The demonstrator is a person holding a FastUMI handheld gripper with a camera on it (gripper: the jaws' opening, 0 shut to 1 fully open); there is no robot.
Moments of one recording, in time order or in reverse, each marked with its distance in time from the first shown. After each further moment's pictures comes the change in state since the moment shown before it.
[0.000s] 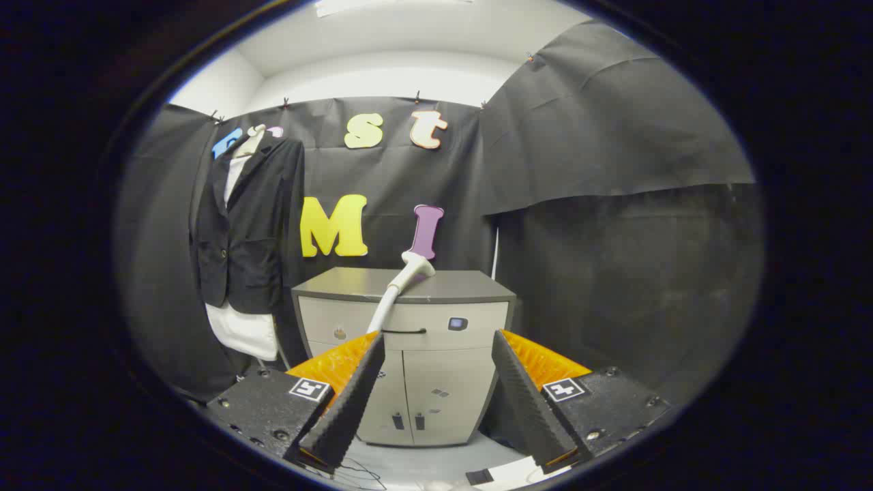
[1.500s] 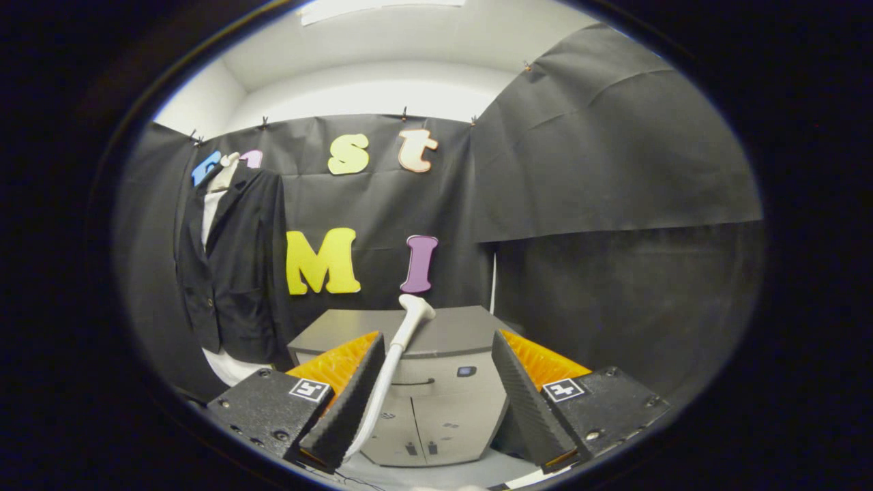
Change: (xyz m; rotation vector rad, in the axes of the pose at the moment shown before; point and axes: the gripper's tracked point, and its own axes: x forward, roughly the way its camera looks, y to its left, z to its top) arm 0.084 0.030 0.109 0.075 -0.047 -0.016
